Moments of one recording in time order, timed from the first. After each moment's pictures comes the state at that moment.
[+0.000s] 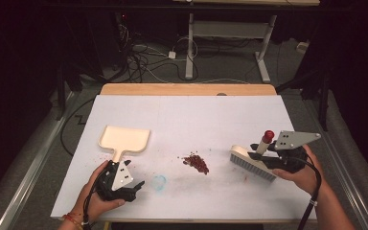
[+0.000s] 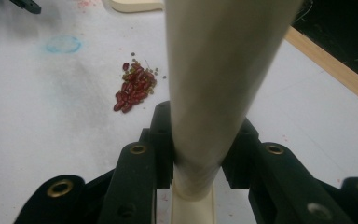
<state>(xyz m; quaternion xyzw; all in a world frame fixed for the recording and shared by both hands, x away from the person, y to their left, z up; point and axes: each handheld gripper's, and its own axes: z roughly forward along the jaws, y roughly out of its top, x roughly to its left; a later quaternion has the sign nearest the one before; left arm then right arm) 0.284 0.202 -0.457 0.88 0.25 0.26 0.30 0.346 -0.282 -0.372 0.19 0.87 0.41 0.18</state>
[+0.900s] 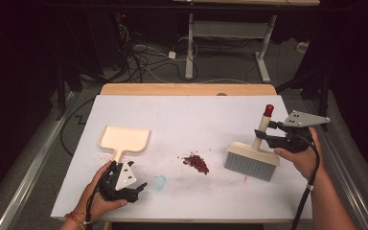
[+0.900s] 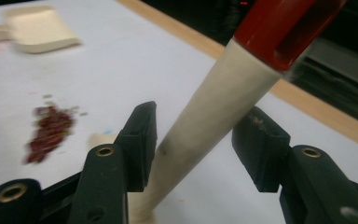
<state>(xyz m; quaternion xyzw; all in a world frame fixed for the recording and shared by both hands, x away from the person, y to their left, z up) 0.287 0.195 -0.460 0.89 0.25 0.24 0.29 0.386 -0.300 -0.362 0.30 0.81 0.43 0.26</state>
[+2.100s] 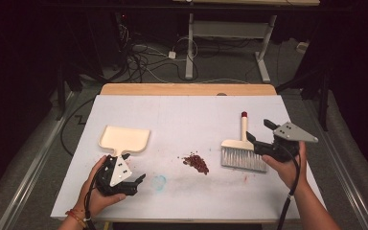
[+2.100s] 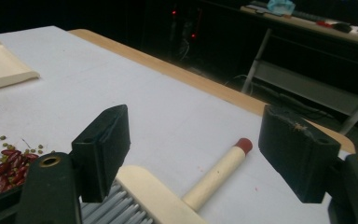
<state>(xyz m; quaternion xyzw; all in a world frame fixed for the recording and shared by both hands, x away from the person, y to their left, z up) 0.290 0.203 -0.448 0.85 0.27 0.29 0.34 0.359 -0.272 -0.392 0.35 0.73 0.47 0.35</state>
